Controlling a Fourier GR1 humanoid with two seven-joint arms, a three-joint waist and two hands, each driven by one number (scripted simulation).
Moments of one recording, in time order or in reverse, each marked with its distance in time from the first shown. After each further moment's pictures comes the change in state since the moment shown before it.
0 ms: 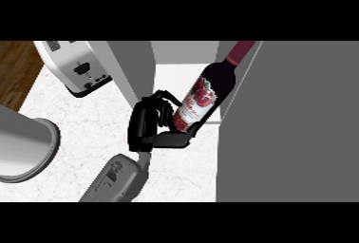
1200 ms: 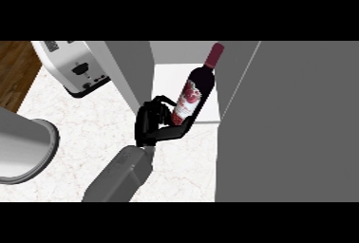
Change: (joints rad) left arm -0.143 0.000 -0.022 0.503 0.361 -0.064 -0.342; right arm 0.031 0.005 0.012 -0.037 -0.014 0.007 0.016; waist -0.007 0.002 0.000
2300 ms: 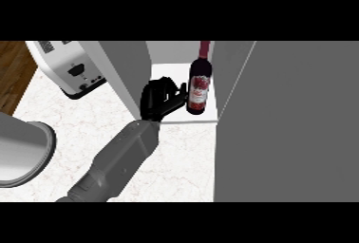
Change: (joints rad) left arm -0.304 0.000 -0.050 0.340 0.304 -0.122 -0.079; right arm -0.024 -0.018 -0.045 0.036 -0.056 0.019 -0.004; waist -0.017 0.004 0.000
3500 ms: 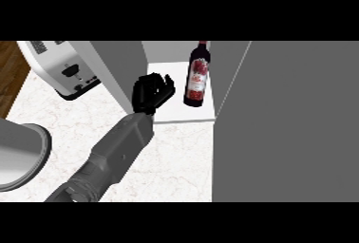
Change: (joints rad) left arm -0.120 -0.002 0.044 0.258 0.077 -0.026 -0.069; right arm -0.042 0.008 0.033 0.018 0.035 -0.011 0.002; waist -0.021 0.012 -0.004
